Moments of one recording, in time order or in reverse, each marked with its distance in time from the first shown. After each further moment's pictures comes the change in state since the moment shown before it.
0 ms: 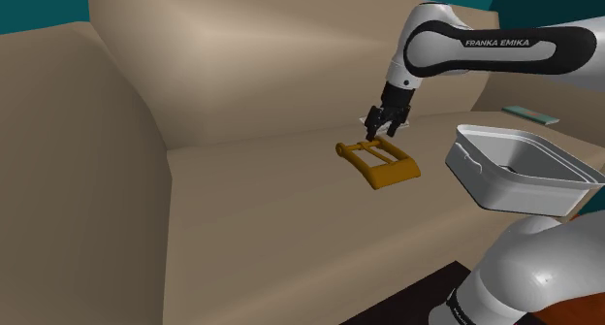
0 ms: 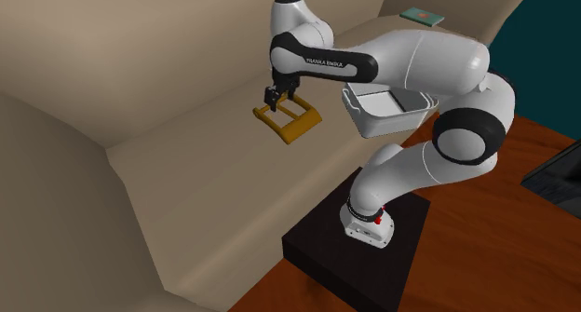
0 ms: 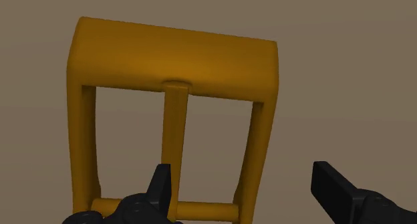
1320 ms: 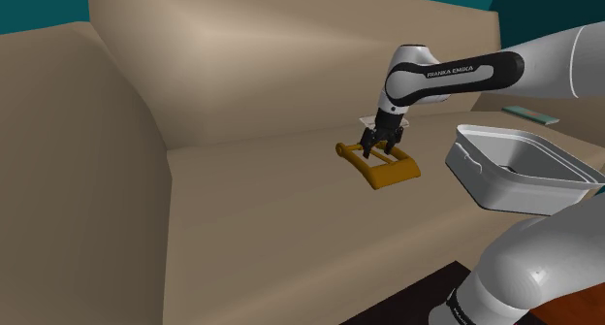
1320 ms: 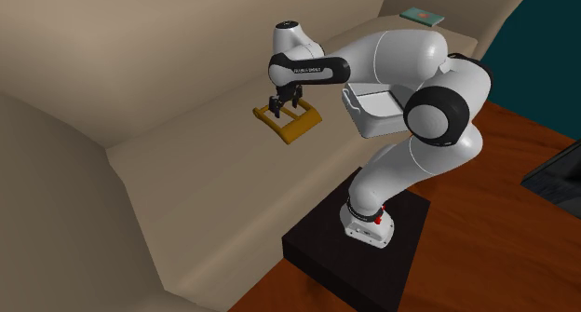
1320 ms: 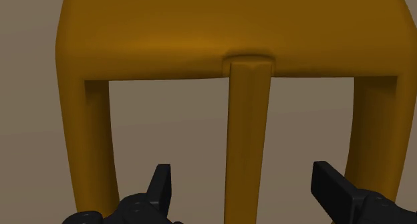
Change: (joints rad) arm -0.058 0.167 -0.052 -0.077 -0.024 0.183 0.019
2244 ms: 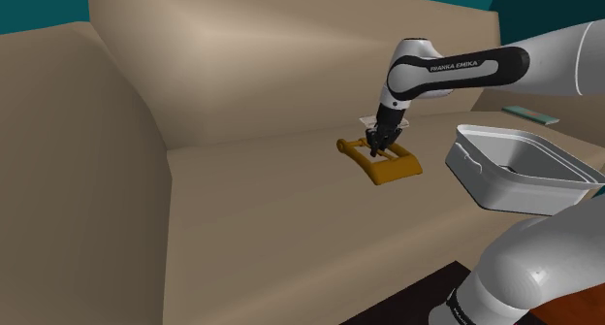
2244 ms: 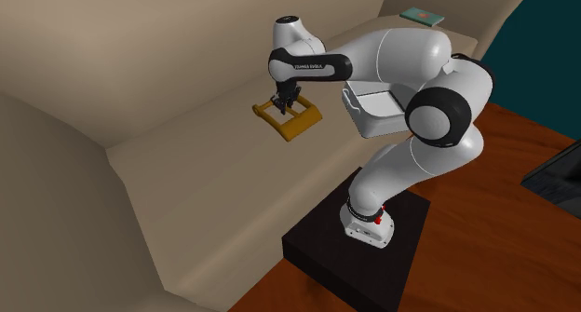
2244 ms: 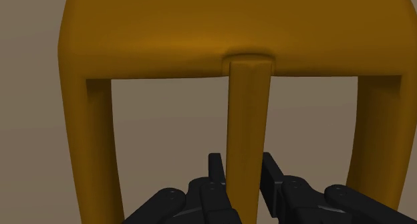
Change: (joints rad) arm 0.000 -0.010 0.000 0.029 0.000 -0.040 0.000
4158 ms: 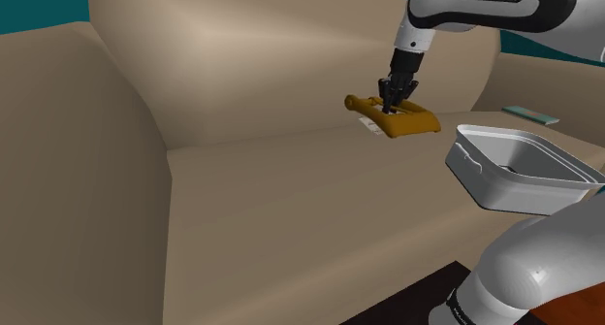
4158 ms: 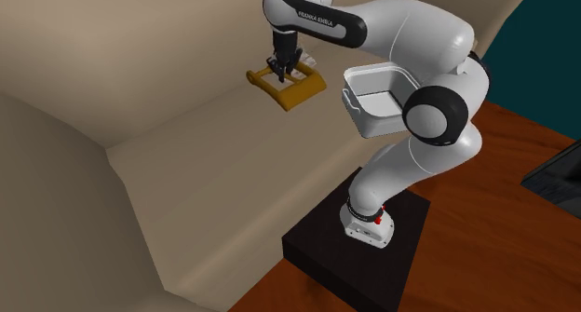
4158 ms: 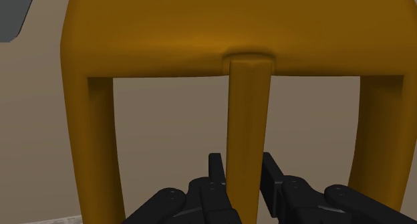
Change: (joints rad) arm 0.004 0.018 0.006 0.408 0.003 -0.390 0.009
